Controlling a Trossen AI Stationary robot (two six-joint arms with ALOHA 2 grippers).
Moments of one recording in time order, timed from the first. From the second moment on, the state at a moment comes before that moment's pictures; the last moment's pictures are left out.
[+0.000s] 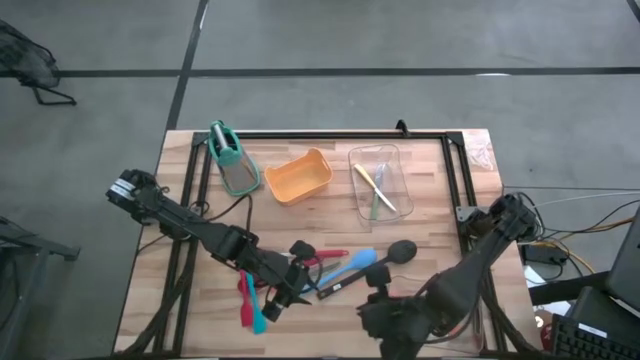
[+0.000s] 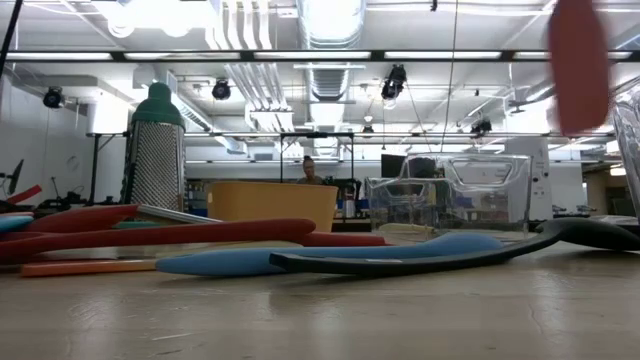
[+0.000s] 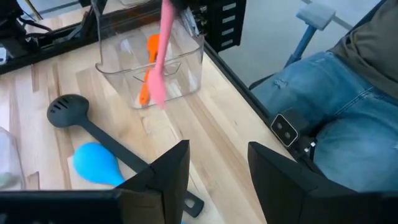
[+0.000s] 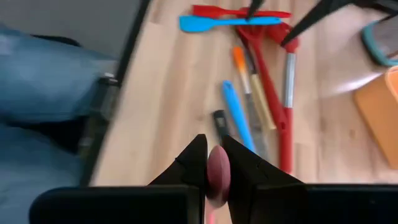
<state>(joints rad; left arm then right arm) -0.47 1.52 1.22 -0.26 -0.01 0.04 0.74 1.85 1.83 -0.99 0.46 0.41</state>
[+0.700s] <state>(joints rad) -0.47 1.52 1.22 -0.37 -0.01 -0.05 0.76 1.85 2.00 -1.54 0.04 1.05</state>
